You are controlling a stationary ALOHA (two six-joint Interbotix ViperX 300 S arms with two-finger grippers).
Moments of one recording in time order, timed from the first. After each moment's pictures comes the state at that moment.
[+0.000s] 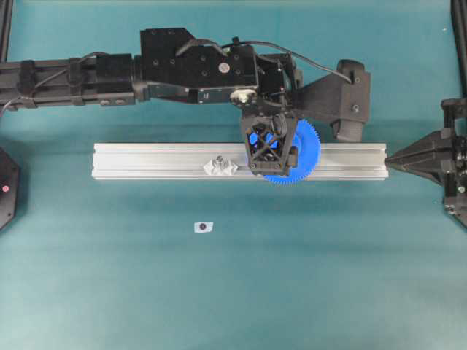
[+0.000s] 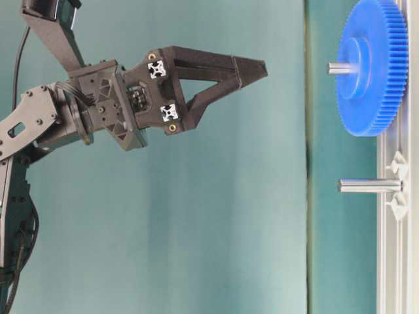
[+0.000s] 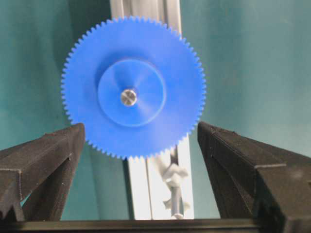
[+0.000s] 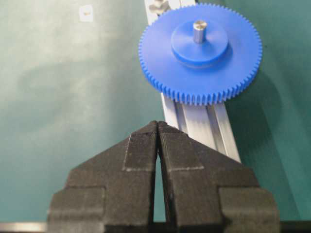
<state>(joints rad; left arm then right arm) 0.10 0.40 -0.36 0.02 1.09 0.20 -0.07 -1.06 1.33 0.02 0.19 0.11</state>
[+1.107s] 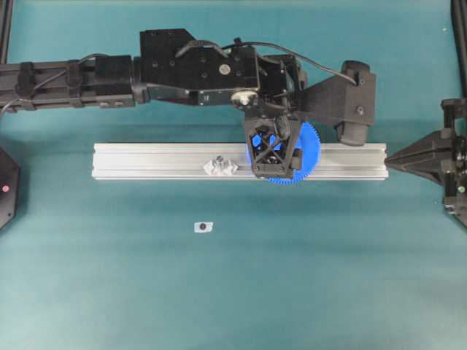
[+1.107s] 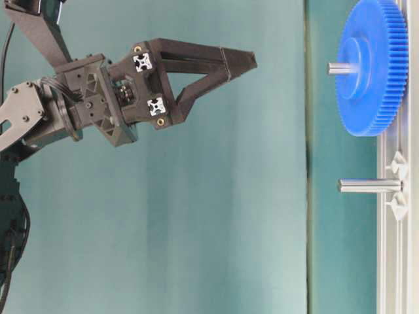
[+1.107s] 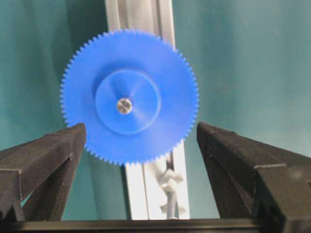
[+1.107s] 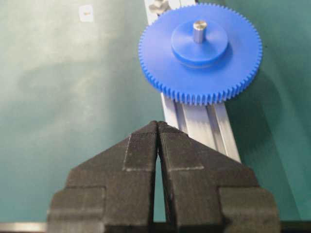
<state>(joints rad) 0.09 0.40 -0.39 0.02 1.10 0.19 -0.07 -1.06 1.33 0.02 0.19 0.11</state>
